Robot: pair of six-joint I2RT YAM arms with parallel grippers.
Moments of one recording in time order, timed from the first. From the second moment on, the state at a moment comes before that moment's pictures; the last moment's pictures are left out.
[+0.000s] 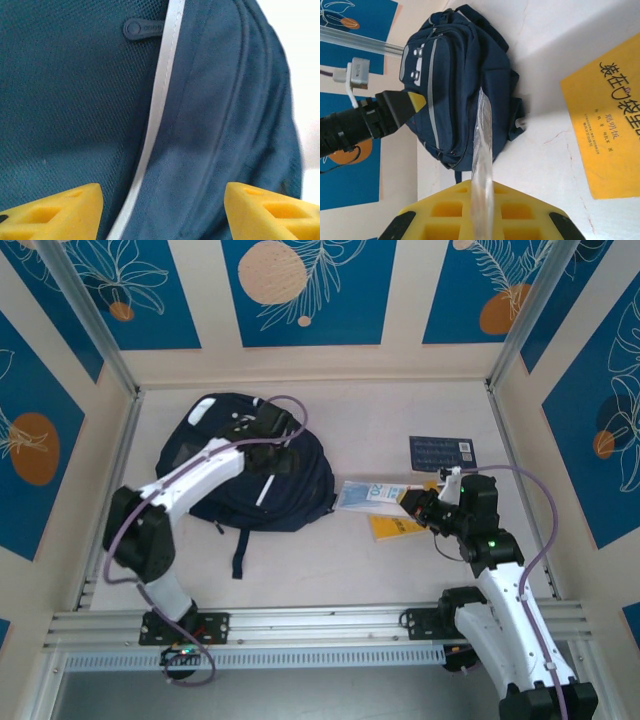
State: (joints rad) left arm -0.59 1.75 1.47 -0.84 -0.14 -0.44; right arm 0.10 0.65 0.57 -0.51 -0.58 0.84
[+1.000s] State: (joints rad) left arm -0.70 2.07 1.71 -0.95 -0.40 -0.35; right arm 0.10 0.67 0.55 -0.50 -0.57 0.83
